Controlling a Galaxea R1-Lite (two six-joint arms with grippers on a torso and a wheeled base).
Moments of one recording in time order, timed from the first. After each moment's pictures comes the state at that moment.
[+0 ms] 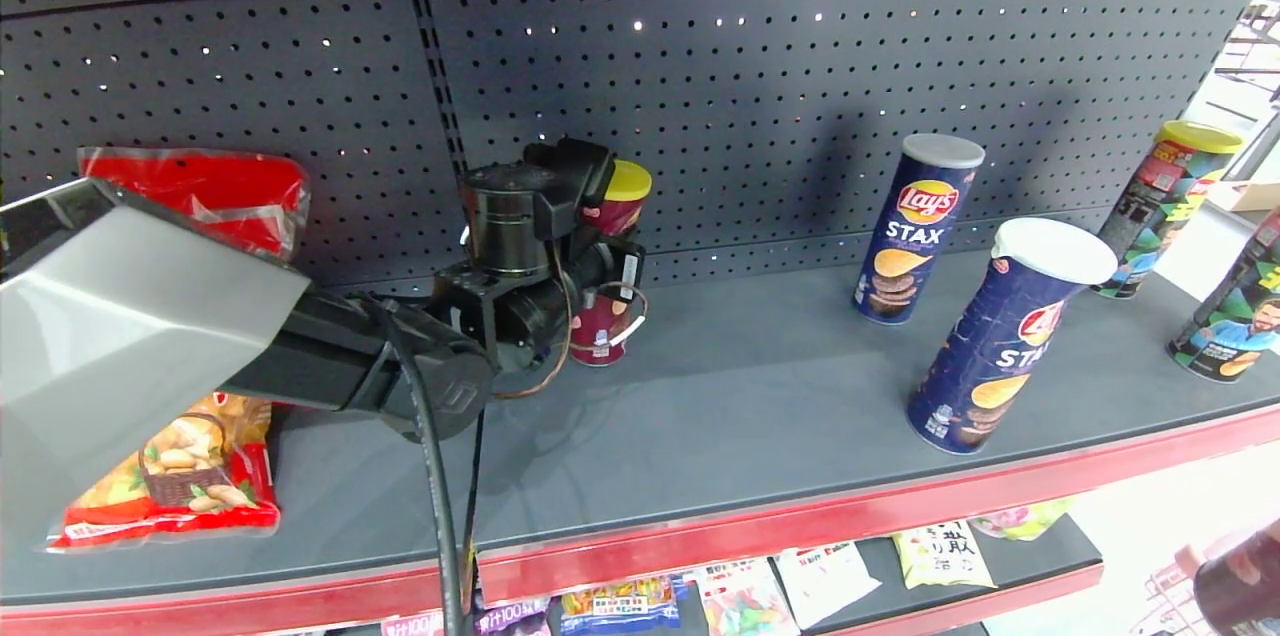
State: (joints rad) left arm -0.60 2.09 -1.17 -0.83 0.24 0.10; right arm 0.04 0.54 -0.40 0.06 -0.19 -0.15
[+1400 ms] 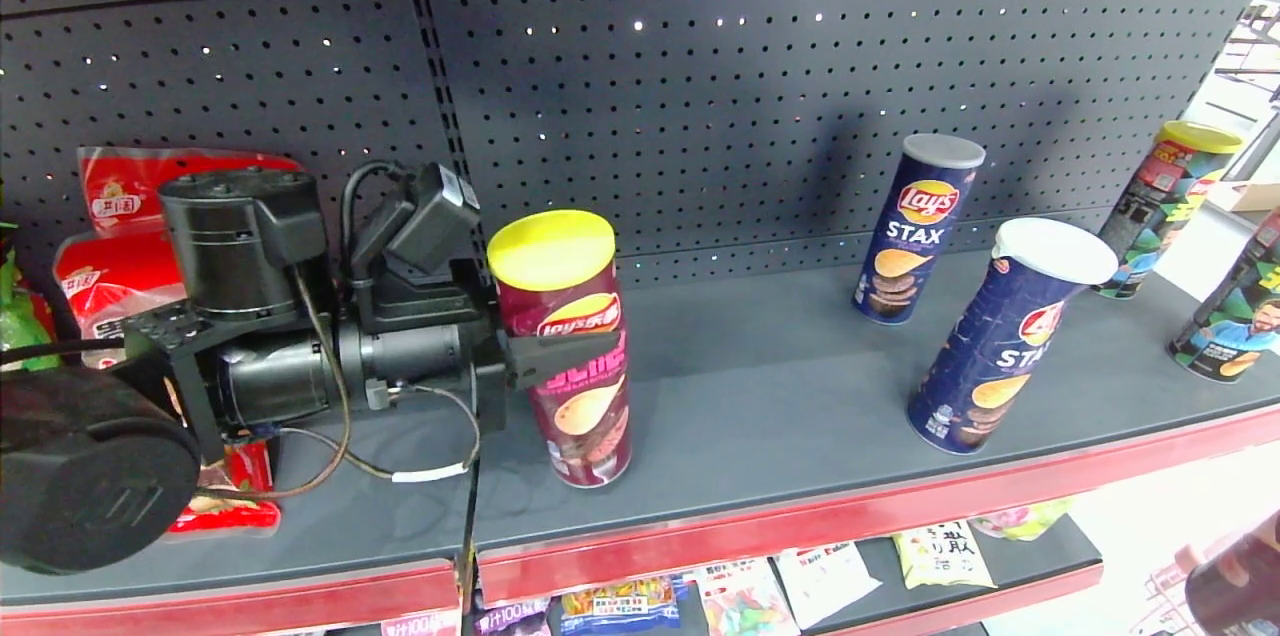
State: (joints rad) left arm -0.46 1.66 -0.73 -0.76 -0.70 0.17; right arm 0.04 0.57 -0.40 0.06 -0.19 -0.14
